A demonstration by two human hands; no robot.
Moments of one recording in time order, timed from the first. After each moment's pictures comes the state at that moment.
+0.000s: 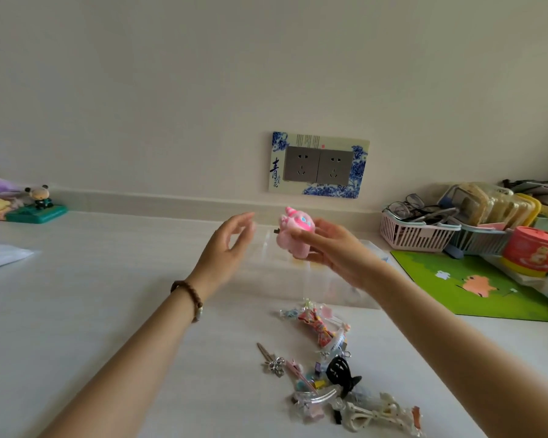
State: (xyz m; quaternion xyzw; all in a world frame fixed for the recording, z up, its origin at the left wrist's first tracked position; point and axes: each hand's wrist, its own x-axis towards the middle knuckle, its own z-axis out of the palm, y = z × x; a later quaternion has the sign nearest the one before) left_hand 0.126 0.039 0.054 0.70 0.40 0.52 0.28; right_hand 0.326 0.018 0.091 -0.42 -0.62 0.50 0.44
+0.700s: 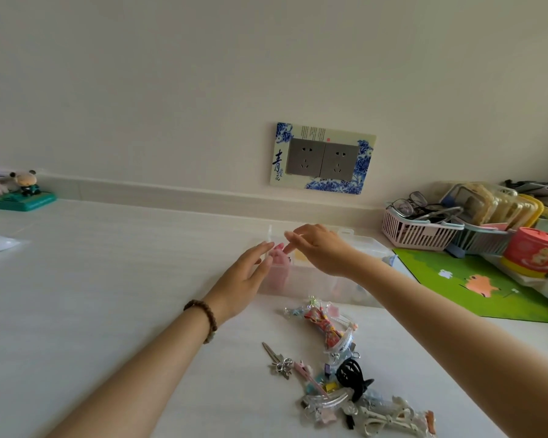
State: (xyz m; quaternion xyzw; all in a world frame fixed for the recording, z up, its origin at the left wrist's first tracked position) left_hand 0.137 0.043 0.003 0.73 0.40 0.42 0.36; right_hand 0.317 0.058 0.072 -0.55 -0.81 0.08 0.17
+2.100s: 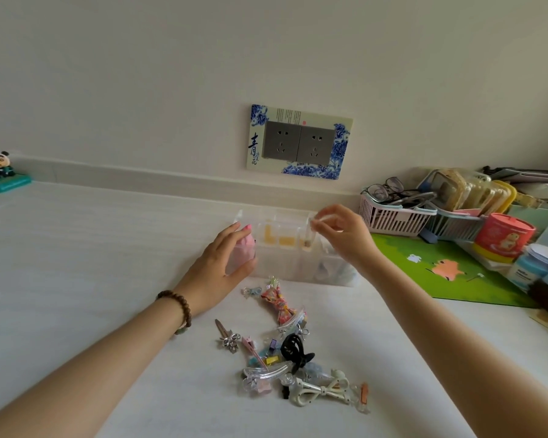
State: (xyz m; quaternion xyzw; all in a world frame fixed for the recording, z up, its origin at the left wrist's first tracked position) left_hand 0.159 0.024 -0.003 0.79 0.45 0.38 0.18; right_hand 0.404 0.036 0.062 -0.55 -0.66 0.21 0.47
